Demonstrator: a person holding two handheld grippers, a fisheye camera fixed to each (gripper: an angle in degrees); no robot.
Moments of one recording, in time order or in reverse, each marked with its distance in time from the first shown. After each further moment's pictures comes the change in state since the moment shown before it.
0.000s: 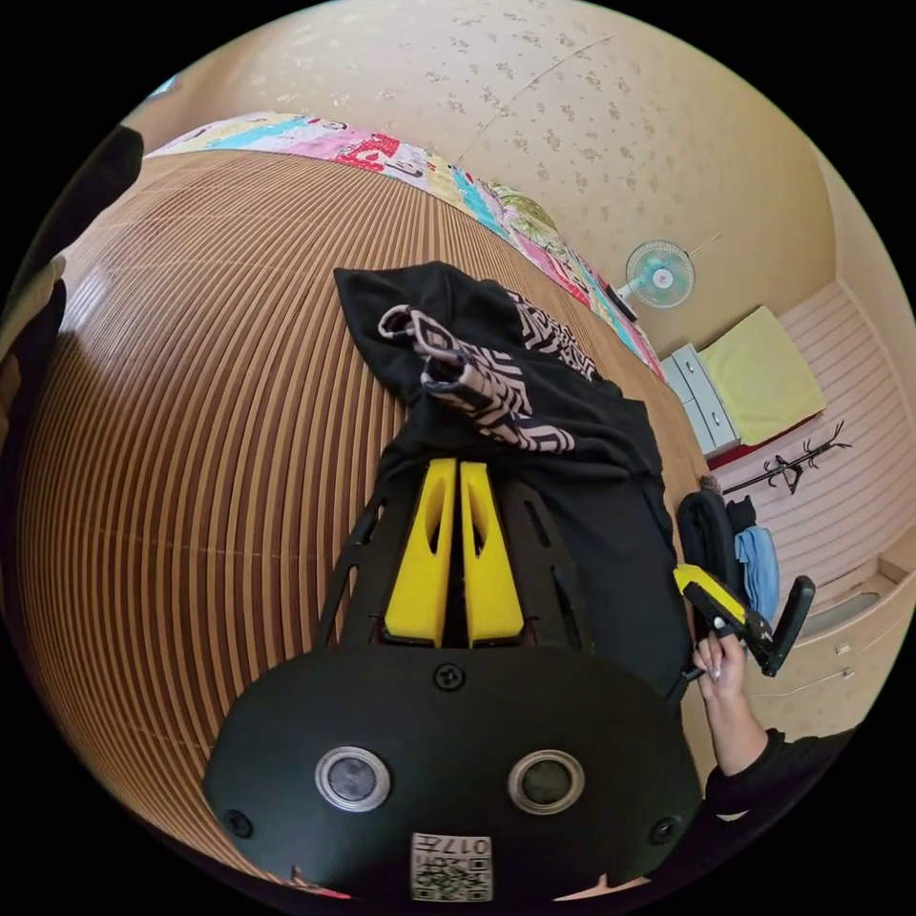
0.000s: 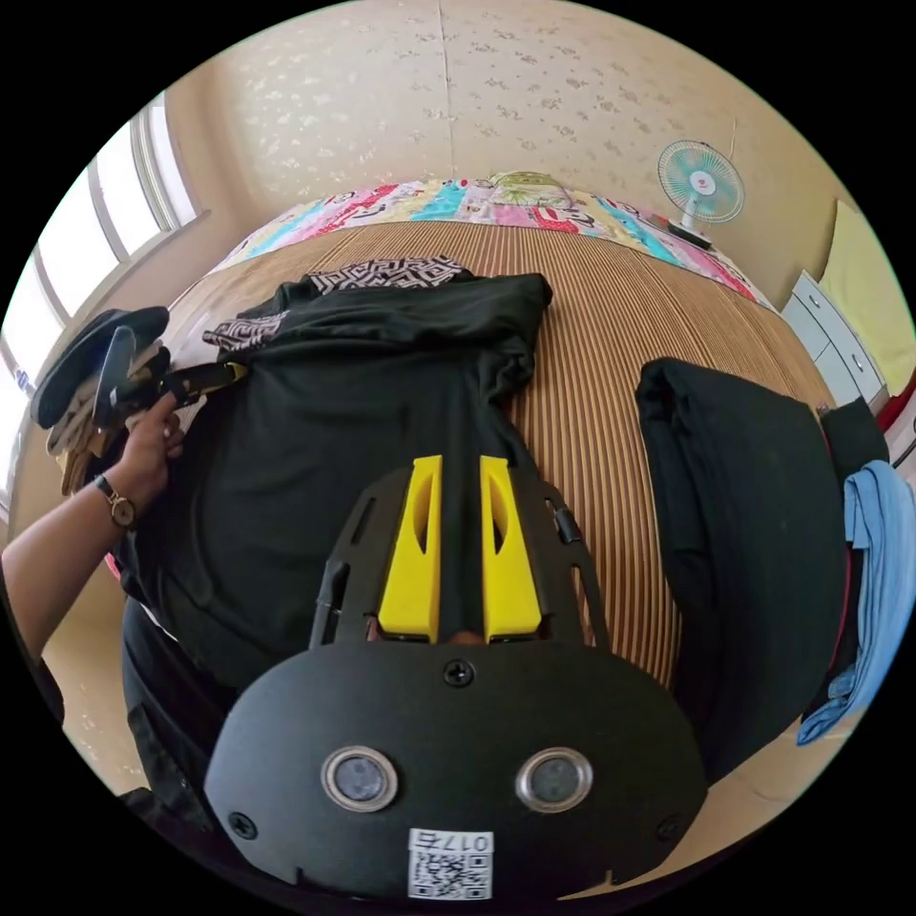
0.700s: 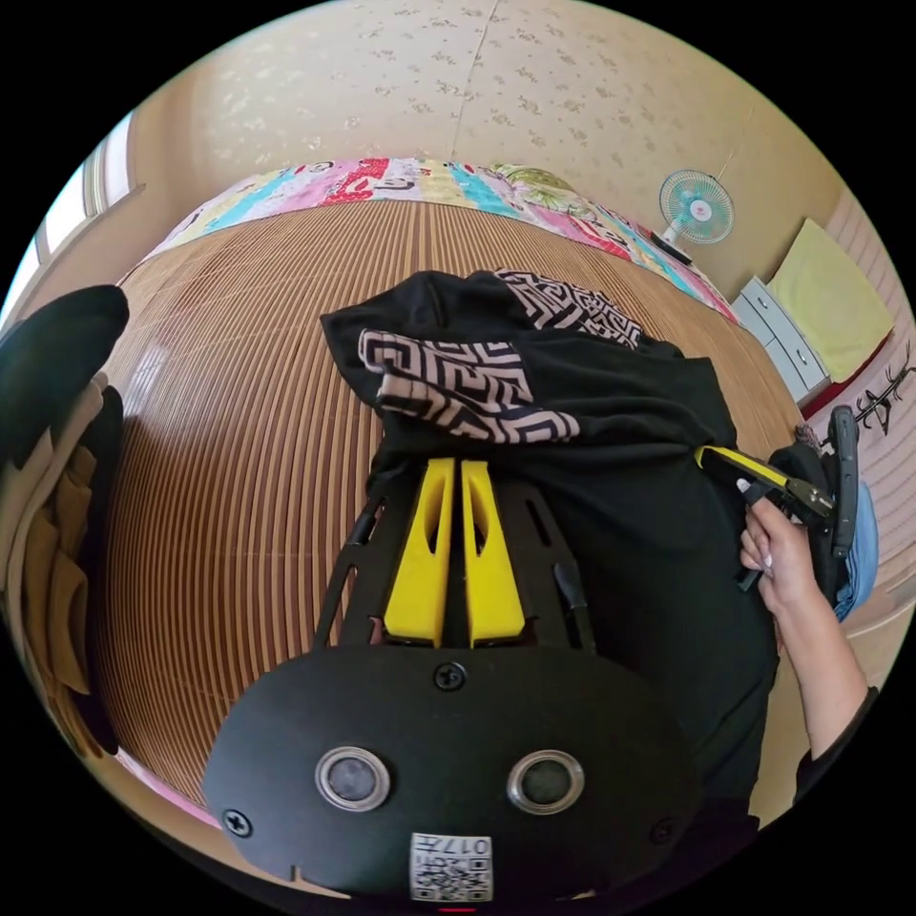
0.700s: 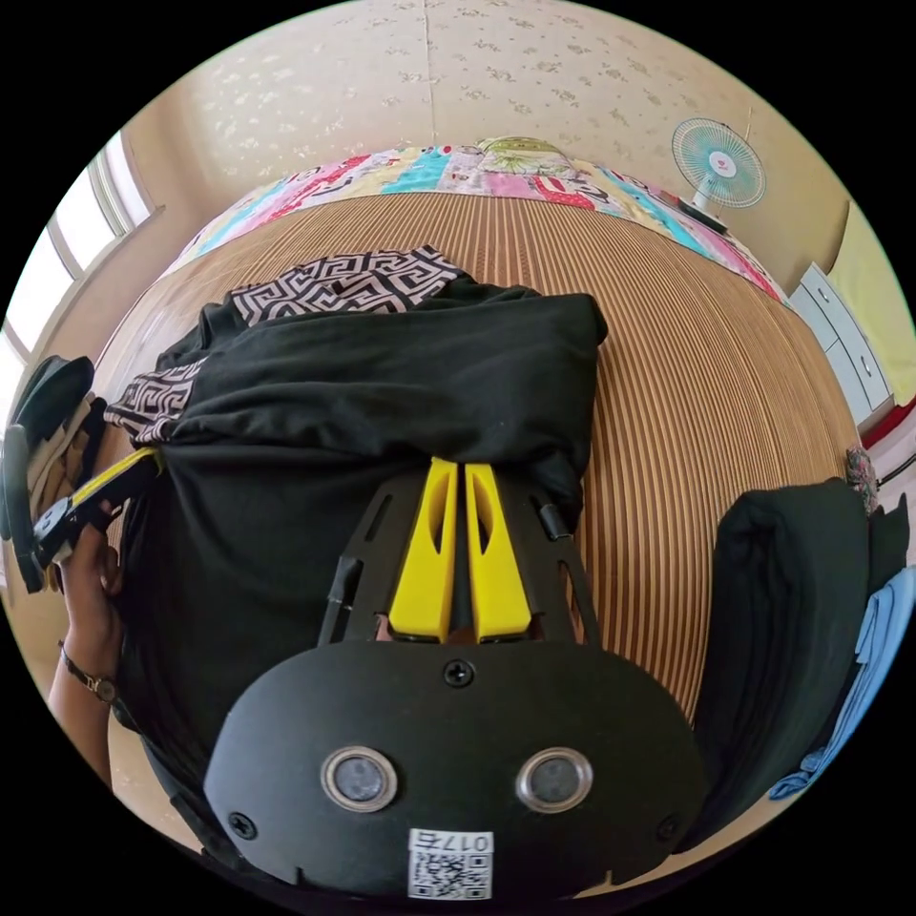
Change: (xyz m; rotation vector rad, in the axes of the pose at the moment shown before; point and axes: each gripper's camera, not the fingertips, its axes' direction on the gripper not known) left arm 0.080 0.005 0.009 -0.023 -0.323 0.135; right arm 0.009 -0.134 0.113 -0.079 0.036 0.046
